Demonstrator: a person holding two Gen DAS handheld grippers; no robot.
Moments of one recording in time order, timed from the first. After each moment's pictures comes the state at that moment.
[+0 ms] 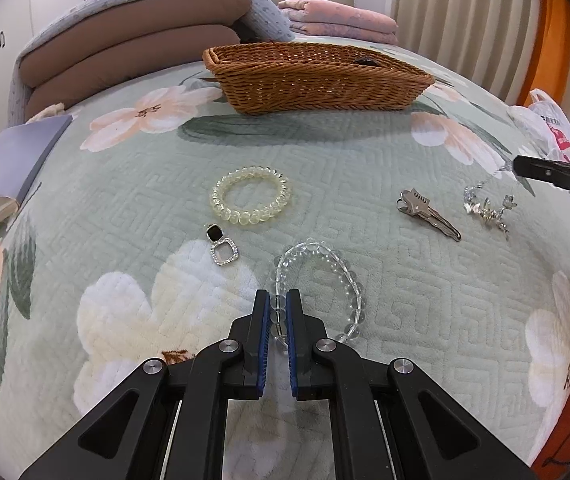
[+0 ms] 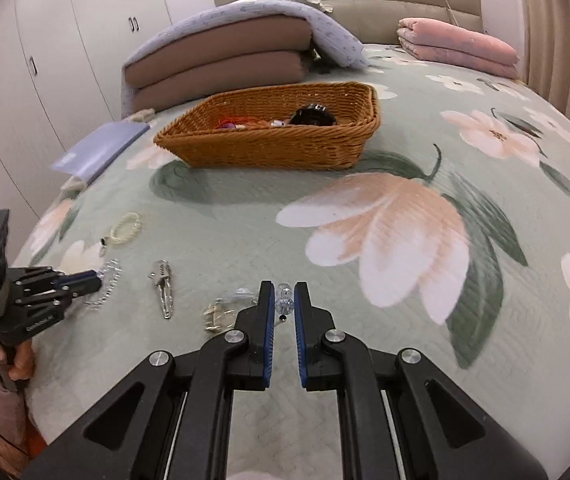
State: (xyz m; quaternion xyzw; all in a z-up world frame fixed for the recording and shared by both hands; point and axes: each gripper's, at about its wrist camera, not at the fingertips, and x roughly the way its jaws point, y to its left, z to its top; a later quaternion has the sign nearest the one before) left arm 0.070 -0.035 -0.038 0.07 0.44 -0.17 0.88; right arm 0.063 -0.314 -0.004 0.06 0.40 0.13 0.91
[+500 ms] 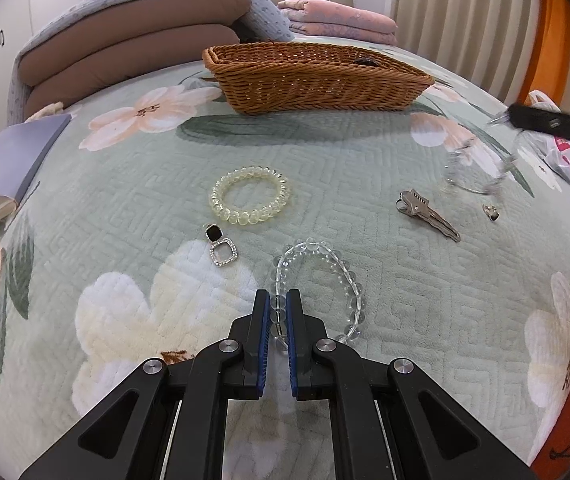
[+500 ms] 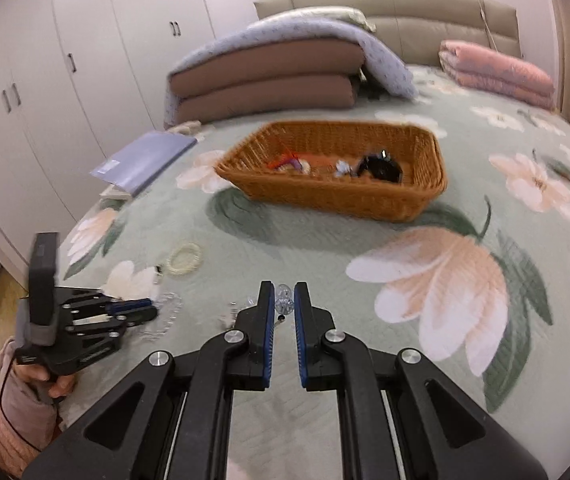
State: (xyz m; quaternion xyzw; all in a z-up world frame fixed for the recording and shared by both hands) left arm 0.071 -0.035 -0.038 0.07 0.44 -0.17 0.88; right arm 0.088 -0.270 0.024 0.04 0.39 0.19 0.90
